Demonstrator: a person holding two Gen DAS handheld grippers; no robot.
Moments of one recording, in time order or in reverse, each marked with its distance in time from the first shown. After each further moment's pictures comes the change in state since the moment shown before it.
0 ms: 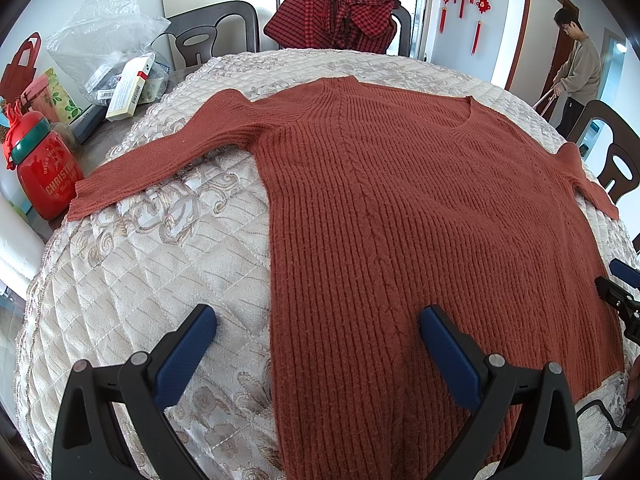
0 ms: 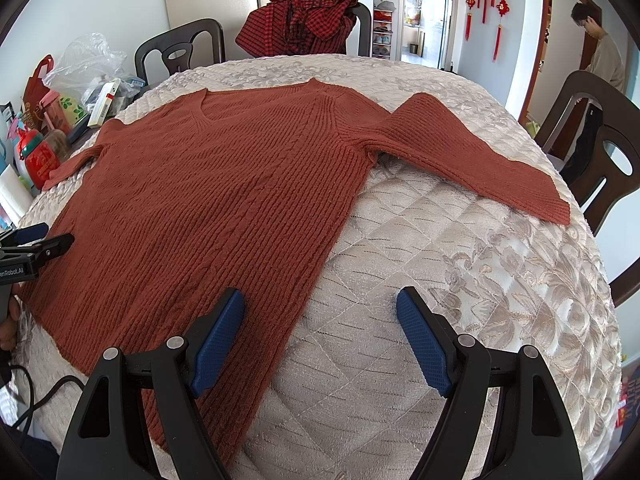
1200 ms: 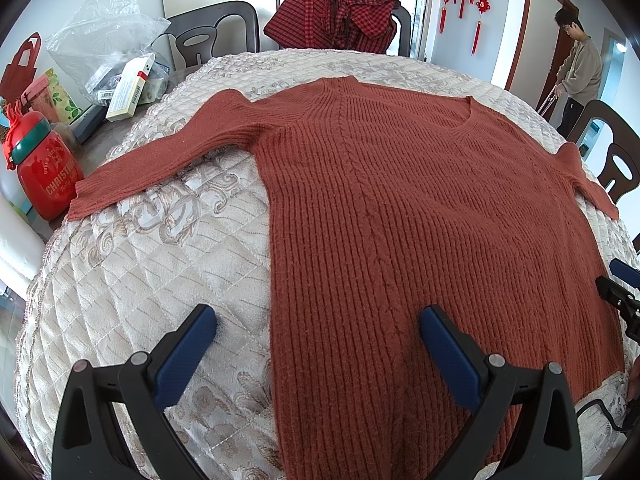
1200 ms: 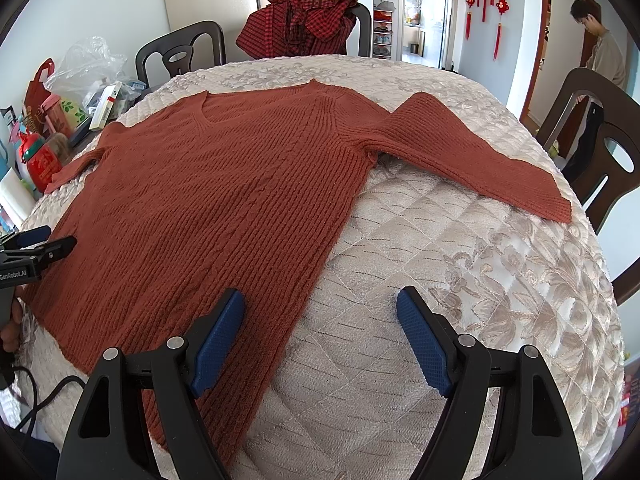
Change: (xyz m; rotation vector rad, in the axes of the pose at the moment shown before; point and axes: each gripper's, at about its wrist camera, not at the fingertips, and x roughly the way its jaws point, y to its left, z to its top) left arm 0.000 0.000 0.000 0.000 -0.002 0.000; right arm -0.001 -0.002 0.000 0.005 -0.002 0.006
